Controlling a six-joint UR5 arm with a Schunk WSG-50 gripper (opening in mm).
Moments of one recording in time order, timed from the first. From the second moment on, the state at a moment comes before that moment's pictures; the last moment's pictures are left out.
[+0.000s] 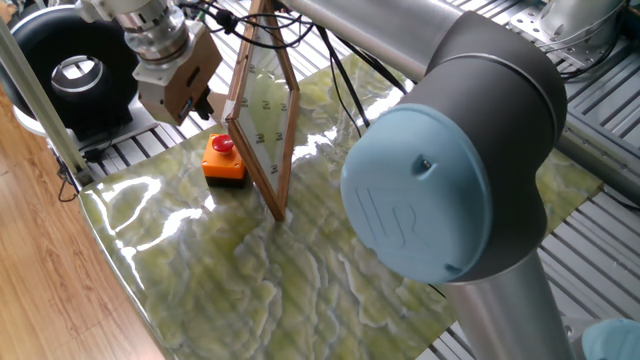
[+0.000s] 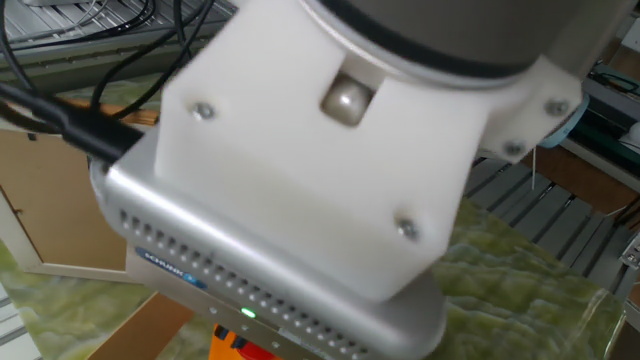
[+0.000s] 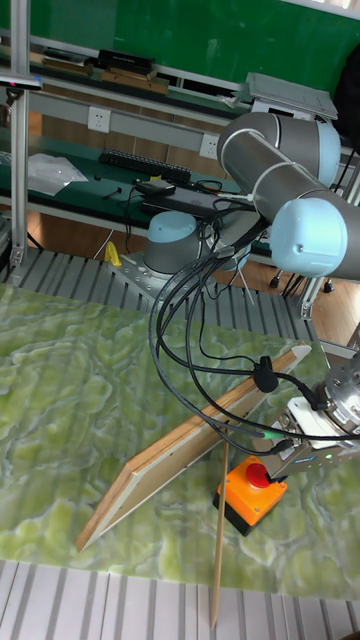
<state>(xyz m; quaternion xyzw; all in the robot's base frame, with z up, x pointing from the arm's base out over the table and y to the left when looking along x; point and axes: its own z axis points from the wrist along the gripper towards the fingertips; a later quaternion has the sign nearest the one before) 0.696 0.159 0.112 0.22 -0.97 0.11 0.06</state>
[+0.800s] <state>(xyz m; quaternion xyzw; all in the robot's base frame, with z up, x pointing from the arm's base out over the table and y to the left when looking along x) 0.682 0.165 0.099 0.22 -0.97 0.10 0.07</state>
